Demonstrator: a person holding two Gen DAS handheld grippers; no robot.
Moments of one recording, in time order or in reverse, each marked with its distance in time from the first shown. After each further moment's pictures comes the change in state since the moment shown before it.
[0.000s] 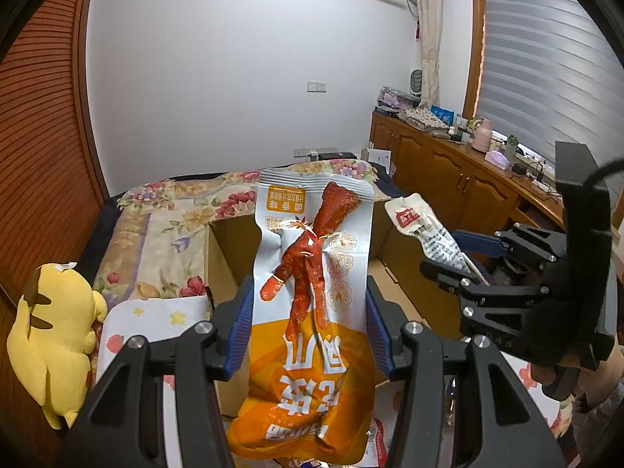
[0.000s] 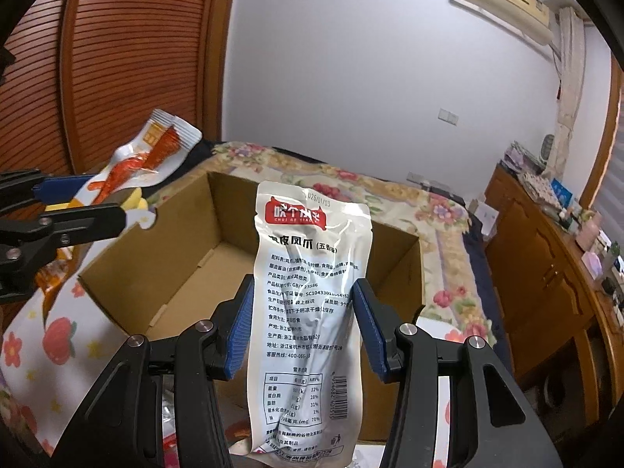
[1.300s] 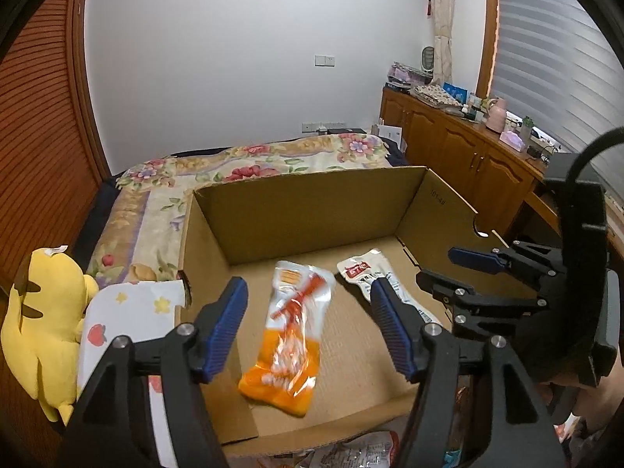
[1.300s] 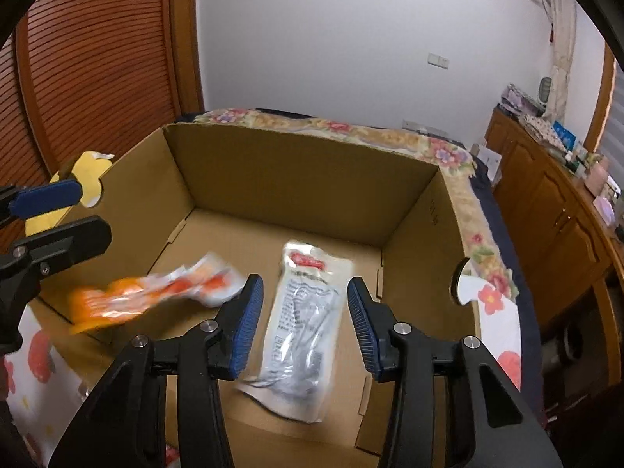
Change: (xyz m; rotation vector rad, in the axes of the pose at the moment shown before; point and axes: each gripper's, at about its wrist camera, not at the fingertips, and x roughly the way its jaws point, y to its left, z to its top) left arm 0.053 -0.008 -0.007 -0.011 0.083 0.025; right arm 0.061 -0.013 -0.019 0.136 0.142 0.047
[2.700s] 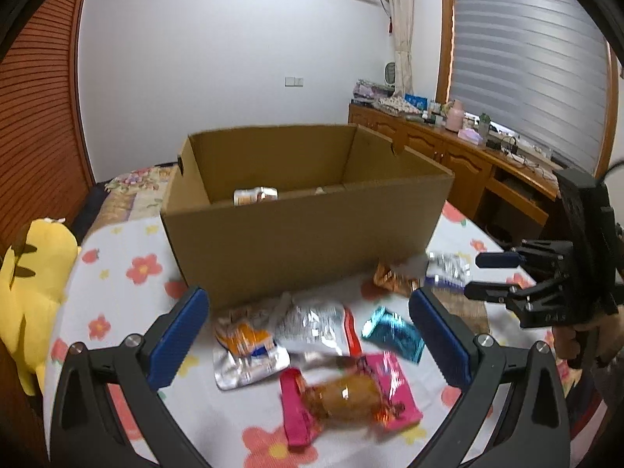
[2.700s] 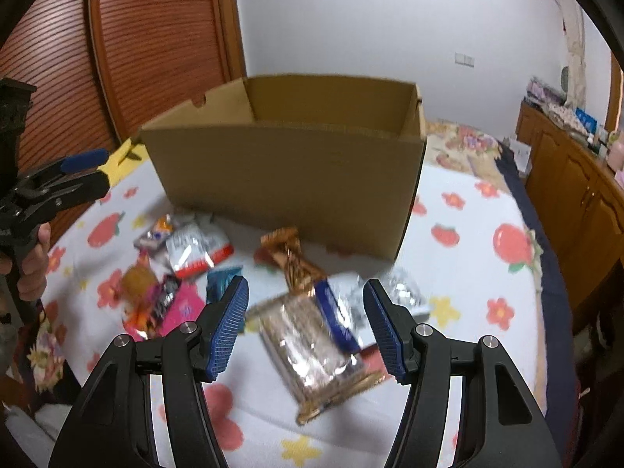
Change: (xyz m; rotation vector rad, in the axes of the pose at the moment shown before) left arm -0.083 -0.031 -0.148 0.059 -0.104 -0.085; right arm -0.091 -0.017 -0.169 -0.015 -0.040 0.183
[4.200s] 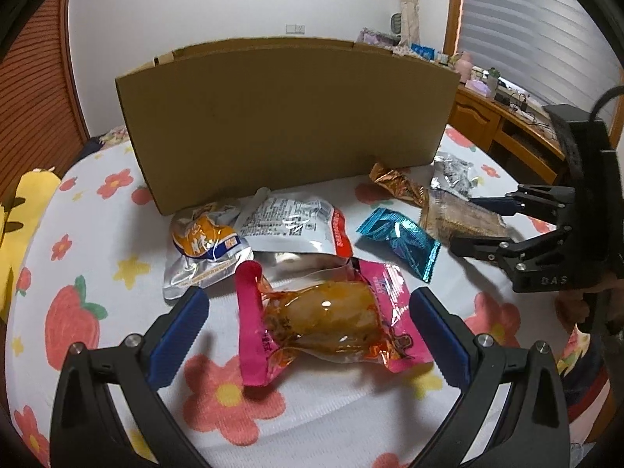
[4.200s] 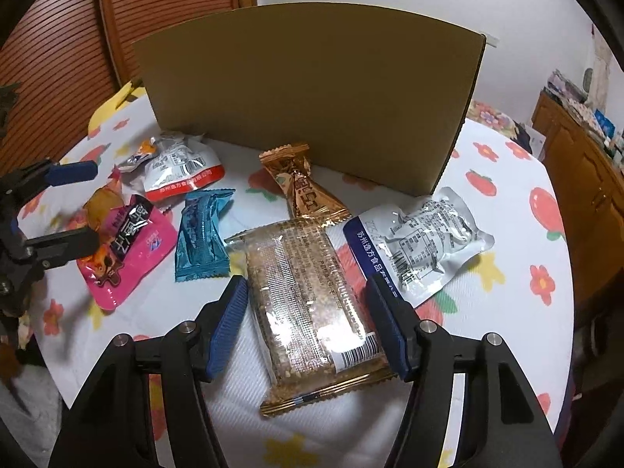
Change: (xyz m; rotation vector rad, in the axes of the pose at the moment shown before) left arm 0.038 -0.020 -0.056 -0.015 0.199 0.018; right arm 0.046 0.006 -0.030 -0.084 0.134 -0.010
